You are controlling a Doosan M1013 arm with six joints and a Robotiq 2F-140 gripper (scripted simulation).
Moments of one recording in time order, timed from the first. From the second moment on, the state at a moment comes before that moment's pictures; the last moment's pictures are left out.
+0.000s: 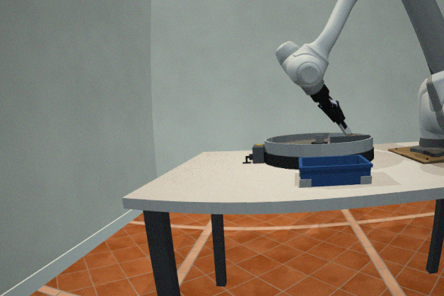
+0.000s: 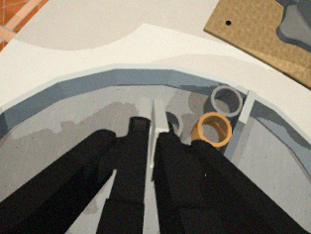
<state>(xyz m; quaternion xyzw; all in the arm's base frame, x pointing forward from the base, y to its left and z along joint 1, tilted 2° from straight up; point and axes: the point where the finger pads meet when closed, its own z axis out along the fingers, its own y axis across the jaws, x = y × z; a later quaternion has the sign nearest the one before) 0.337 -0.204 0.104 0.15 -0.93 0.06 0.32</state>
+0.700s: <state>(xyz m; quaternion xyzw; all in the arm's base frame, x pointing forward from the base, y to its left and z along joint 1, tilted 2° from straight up) 0.358 -0.243 0.105 0.15 -0.93 0.06 0.32</state>
